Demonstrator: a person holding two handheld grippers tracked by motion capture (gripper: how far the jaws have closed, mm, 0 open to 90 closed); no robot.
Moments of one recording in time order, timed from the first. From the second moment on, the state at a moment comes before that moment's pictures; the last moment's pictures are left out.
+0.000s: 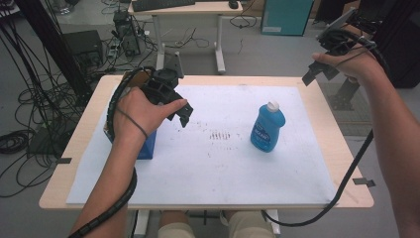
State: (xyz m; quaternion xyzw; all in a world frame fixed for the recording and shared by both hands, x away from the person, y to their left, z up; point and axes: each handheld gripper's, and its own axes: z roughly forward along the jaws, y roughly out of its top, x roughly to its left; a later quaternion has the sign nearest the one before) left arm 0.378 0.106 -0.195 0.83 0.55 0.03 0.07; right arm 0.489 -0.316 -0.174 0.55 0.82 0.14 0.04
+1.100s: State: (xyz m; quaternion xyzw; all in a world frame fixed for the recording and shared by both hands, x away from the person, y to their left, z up) left arm 0.380 0.105 -0.207 0.84 0.54 0.04 0.07; right arm 0.444 -0.350 -0.199 0.47 0.85 0.20 0.06
